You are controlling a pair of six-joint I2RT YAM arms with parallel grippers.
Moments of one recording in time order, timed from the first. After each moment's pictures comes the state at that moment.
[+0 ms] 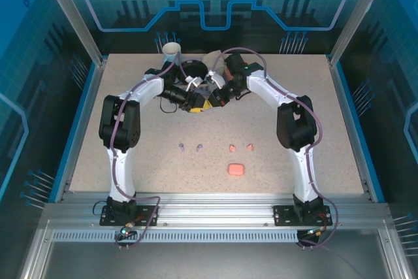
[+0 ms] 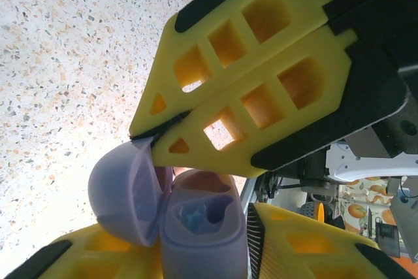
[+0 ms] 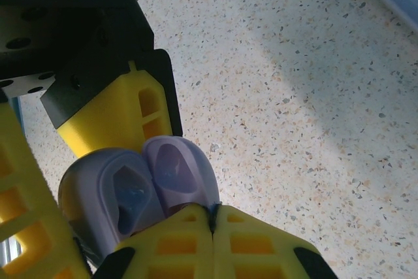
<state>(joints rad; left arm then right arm) -0.21 2.13 1.68 -0.94 1.11 0.04 0.44 2.22 1.94 -0.90 -0.71 -0.27</state>
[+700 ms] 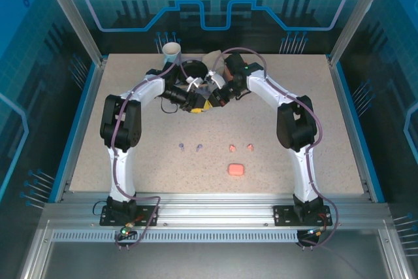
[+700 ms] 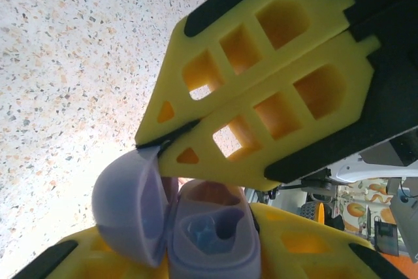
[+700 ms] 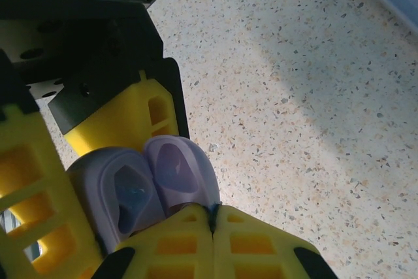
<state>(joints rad) -0.21 2.14 1.68 -0.93 1.11 0.04 0.44 2.22 1.94 -0.90 -0.71 -0.27</state>
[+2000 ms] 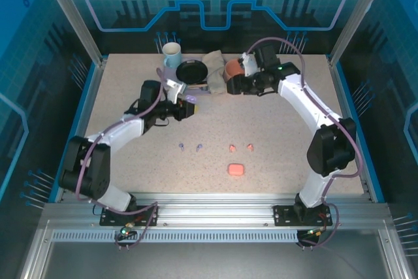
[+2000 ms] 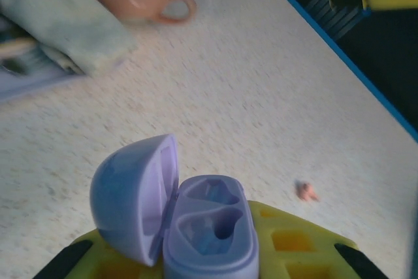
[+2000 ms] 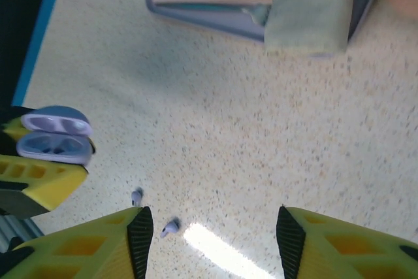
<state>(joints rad) -0.24 1.50 0.83 0.13 0.64 -0.16 0.37 1.77 1.63 -0.81 -0.41 0.27</state>
